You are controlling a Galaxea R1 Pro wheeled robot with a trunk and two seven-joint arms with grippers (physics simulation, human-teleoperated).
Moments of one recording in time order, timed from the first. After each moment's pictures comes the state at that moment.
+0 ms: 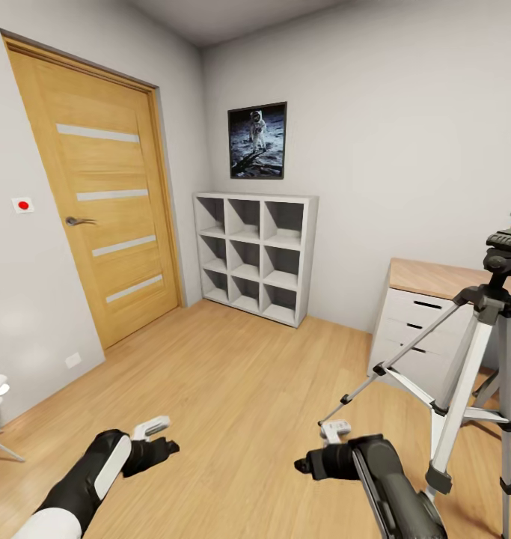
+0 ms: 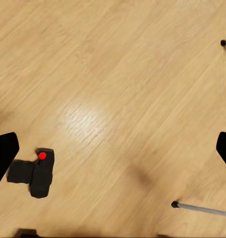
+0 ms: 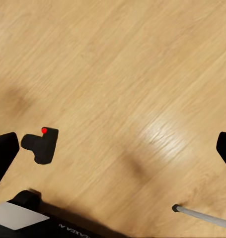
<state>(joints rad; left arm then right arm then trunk) -0.50 0.11 0.01 -0.73 0.44 0.76 0.01 -0.30 0.07 -0.01 -1.25 0.28 0.96 0.50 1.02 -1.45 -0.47</state>
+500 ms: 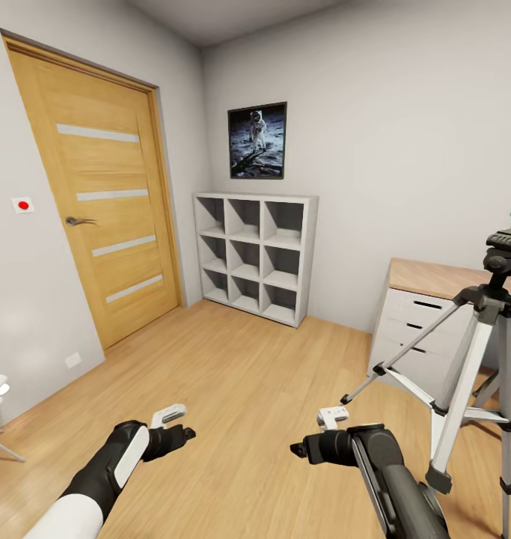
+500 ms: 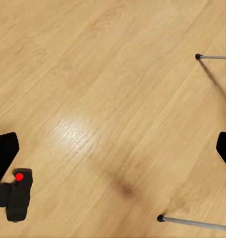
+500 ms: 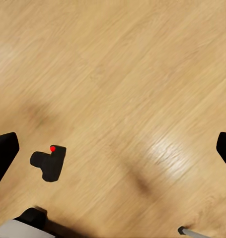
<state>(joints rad) -0.55 0.04 0.00 -0.70 0.42 0.69 0.01 -0.31 0.08 0.00 -1.32 0.24 0.97 0.51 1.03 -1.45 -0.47</state>
